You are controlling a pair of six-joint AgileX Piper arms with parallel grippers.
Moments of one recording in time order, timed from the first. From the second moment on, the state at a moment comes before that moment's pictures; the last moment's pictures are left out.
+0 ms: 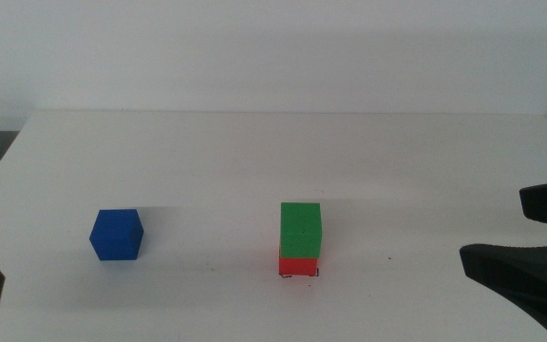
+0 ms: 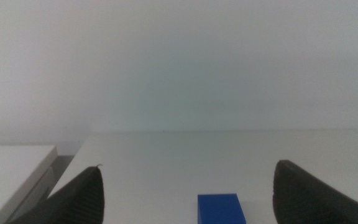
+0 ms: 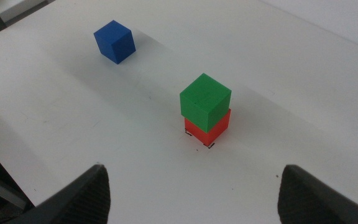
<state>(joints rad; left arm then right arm) -0.04 0.00 0.00 -0.12 0.08 0.08 0.79 0.75 -0.85 -0.05 0.76 0.09</state>
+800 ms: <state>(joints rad) -0.03 1.21 -1.17 -0.08 1.13 0.08 0.79 0.75 -0.85 -0.05 0.76 0.09</state>
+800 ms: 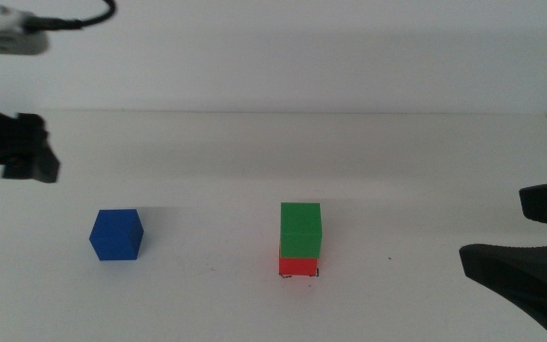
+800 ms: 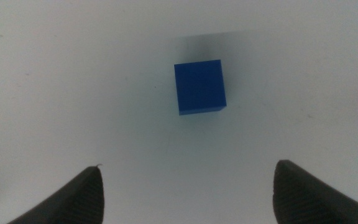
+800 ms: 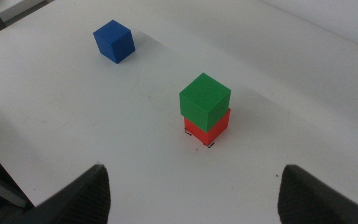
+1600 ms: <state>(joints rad) -0.11 1.82 -1.20 -0.07 0.81 -0.05 0.79 0.75 -0.85 -0.05 0.76 0.09</state>
